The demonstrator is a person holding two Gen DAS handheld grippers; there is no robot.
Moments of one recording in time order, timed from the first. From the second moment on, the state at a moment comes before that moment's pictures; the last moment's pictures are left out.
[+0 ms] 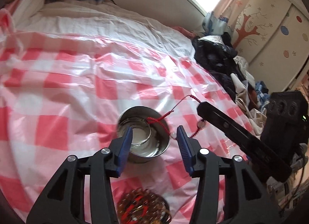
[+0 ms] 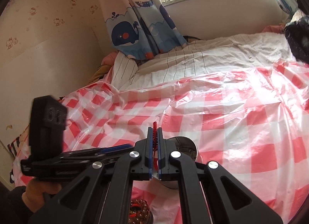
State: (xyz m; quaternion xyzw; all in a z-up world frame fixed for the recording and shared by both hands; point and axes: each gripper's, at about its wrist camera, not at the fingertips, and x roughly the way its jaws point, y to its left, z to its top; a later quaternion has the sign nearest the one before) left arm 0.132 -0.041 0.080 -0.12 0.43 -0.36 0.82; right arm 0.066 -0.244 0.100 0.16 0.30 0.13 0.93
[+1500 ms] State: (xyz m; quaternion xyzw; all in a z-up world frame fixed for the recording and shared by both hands) left arm 0.021 -0.048 0.032 0.15 0.45 -0.33 0.82; right arm -0.016 -0.252 0.041 0.15 0.37 0.06 0.91
